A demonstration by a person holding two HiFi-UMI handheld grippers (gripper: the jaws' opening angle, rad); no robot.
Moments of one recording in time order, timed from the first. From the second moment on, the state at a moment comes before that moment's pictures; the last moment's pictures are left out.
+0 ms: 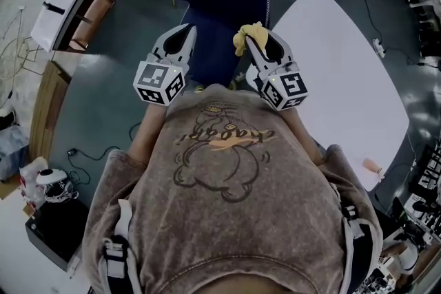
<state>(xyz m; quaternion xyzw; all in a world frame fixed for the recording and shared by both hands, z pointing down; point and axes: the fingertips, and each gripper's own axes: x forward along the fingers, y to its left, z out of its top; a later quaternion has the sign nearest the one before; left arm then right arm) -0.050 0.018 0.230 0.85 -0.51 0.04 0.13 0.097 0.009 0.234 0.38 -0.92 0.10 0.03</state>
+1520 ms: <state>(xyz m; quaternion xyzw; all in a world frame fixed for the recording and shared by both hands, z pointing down) -0.078 0.018 0.233 0.83 -0.54 0.02 0.12 0.102 -0.001 0.245 0.41 -0.91 0.09 0.05</state>
